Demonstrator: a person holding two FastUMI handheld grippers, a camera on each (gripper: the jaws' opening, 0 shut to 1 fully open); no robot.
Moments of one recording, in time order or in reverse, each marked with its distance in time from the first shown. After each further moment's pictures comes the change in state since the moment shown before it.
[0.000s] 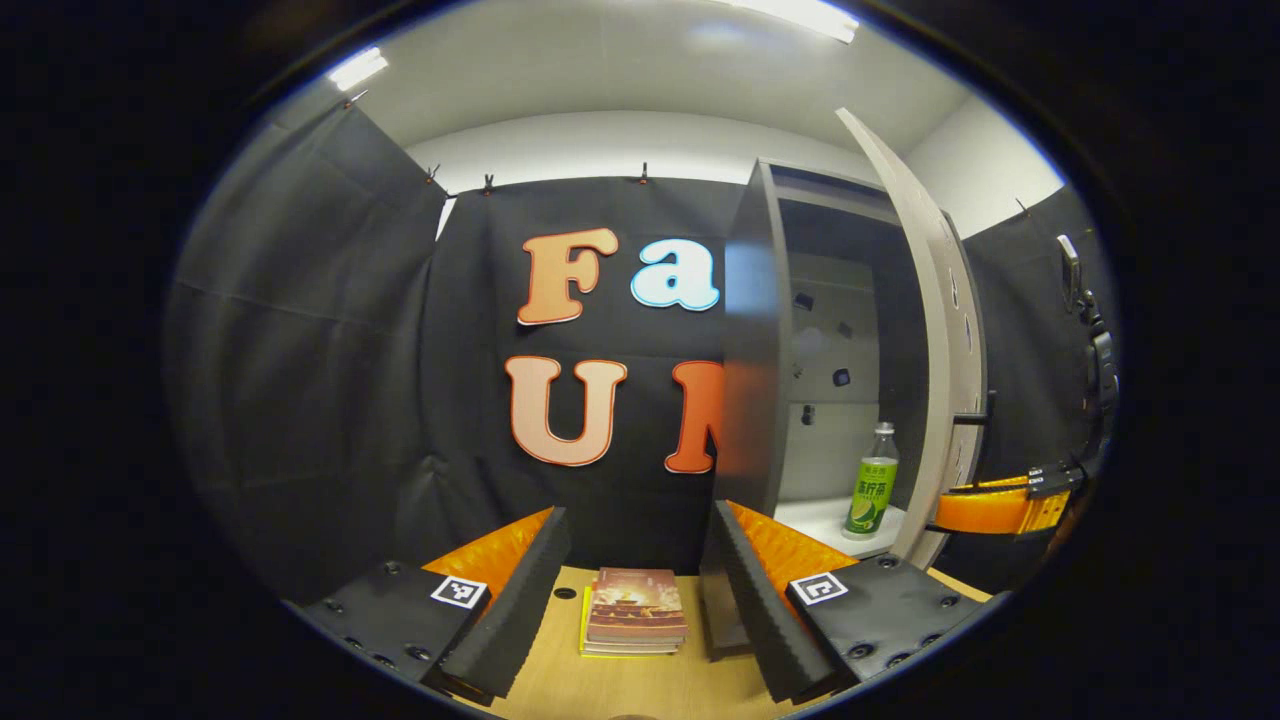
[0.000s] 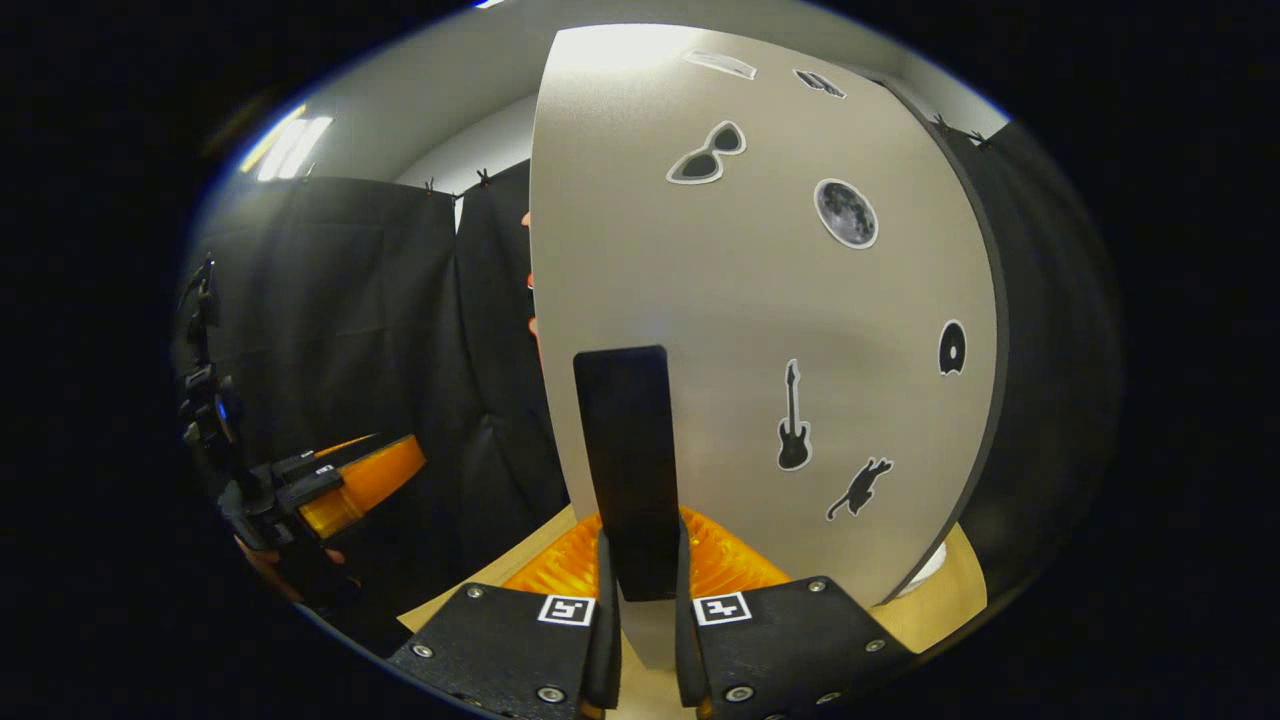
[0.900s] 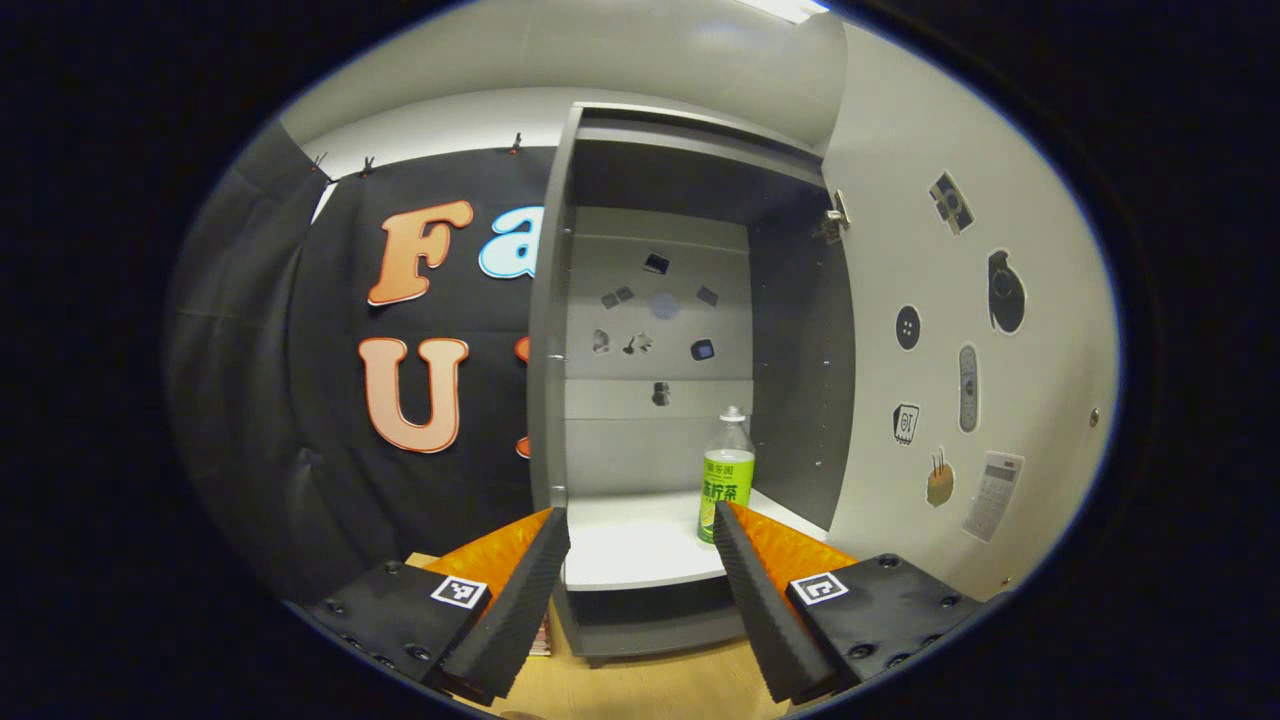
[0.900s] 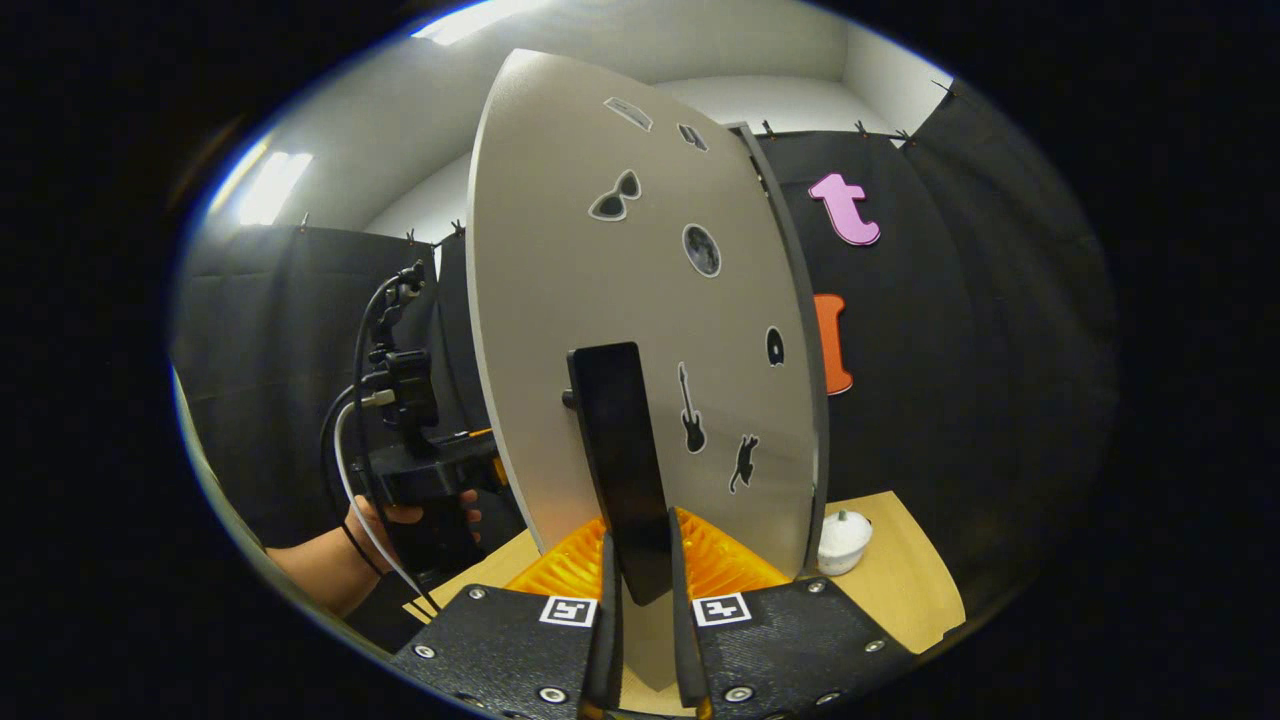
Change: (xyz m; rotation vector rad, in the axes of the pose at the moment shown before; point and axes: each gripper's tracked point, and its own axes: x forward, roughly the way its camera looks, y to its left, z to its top) left arm 0.060 -0.219 -0.029 0.009 0.082 -0.283; right arm -0.046 -0.039 0.002 0.067 -0.104 -0.084
